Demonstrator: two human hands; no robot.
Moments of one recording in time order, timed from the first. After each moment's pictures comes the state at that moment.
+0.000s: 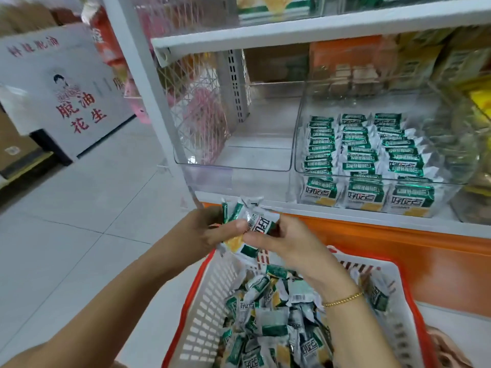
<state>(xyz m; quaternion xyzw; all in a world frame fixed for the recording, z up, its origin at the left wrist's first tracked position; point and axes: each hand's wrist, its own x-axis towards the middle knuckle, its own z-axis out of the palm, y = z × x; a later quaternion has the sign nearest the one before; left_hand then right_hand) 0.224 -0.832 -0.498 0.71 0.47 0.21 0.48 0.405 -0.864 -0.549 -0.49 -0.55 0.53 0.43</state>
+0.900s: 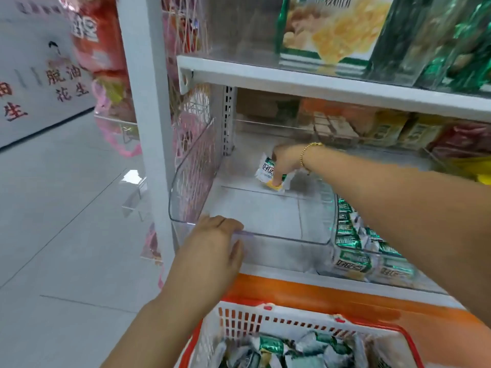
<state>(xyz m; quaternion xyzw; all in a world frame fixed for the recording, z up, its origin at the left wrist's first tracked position) 0.216 -0.714 -0.515 0.84 0.47 0.25 0.13 0.431 -0.569 -0.452 -0.74 -0.65 0.10 -0.12</state>
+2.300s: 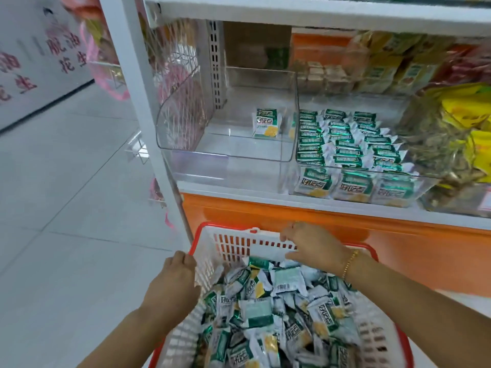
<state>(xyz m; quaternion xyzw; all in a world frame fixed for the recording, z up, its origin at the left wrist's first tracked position) 0.170 -0.831 -0.629 0.83 0.55 -0.05 0.11 0.449 -0.838 -0.608 -0.63 -0.76 0.12 -0.11</state>
